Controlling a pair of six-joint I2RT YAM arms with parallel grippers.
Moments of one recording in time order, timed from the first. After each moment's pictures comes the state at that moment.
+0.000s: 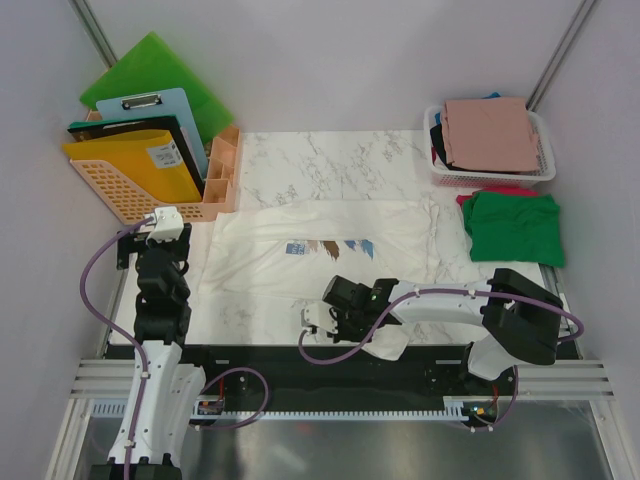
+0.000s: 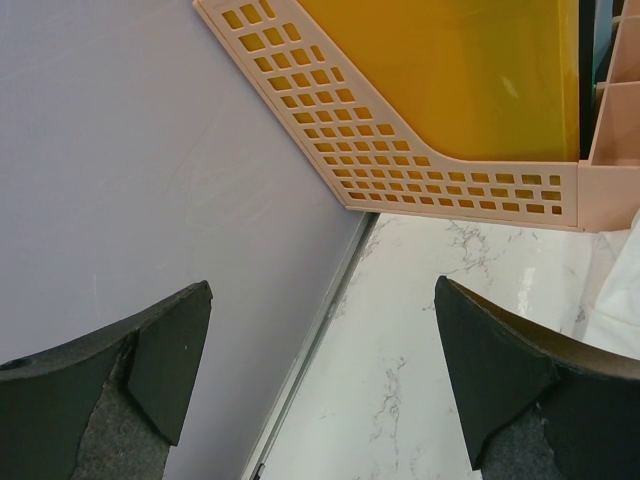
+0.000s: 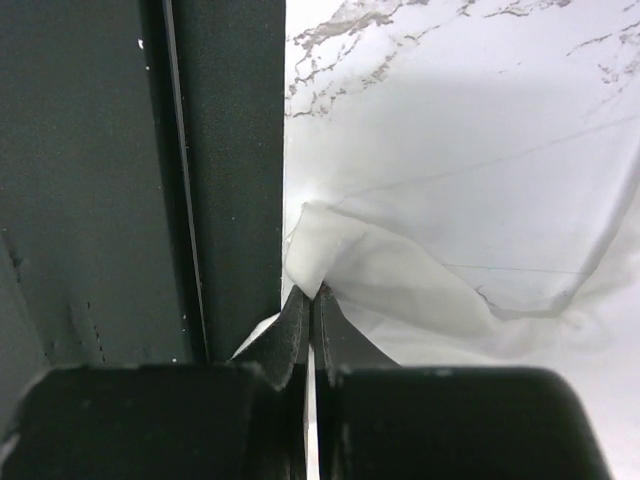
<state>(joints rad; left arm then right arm) 0.03 0.52 0.47 0.00 -0.52 0.45 1.15 1.56 0.84 -0.50 -0.19 -0.42</state>
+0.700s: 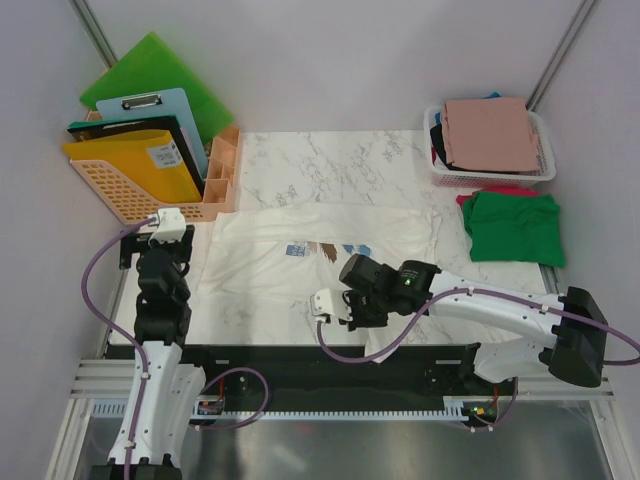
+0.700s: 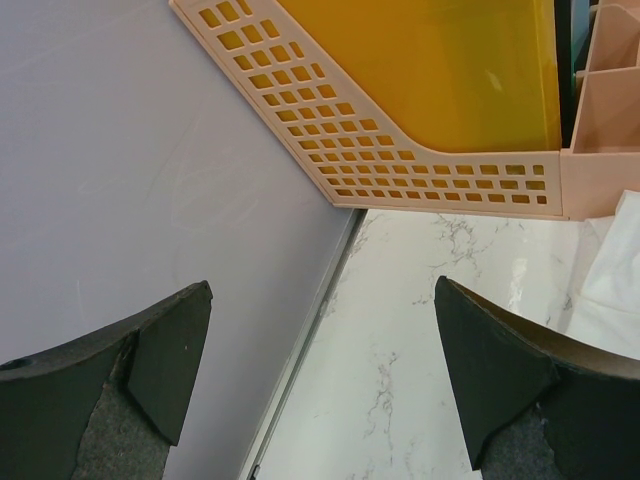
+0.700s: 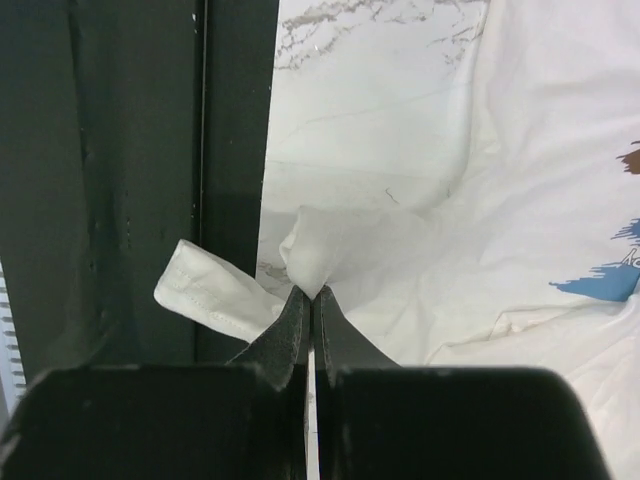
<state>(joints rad) 0.03 0.52 0.46 -0.01 -0.49 0.45 1.12 1.30 1.00 -0.81 -0.18 -0.55</state>
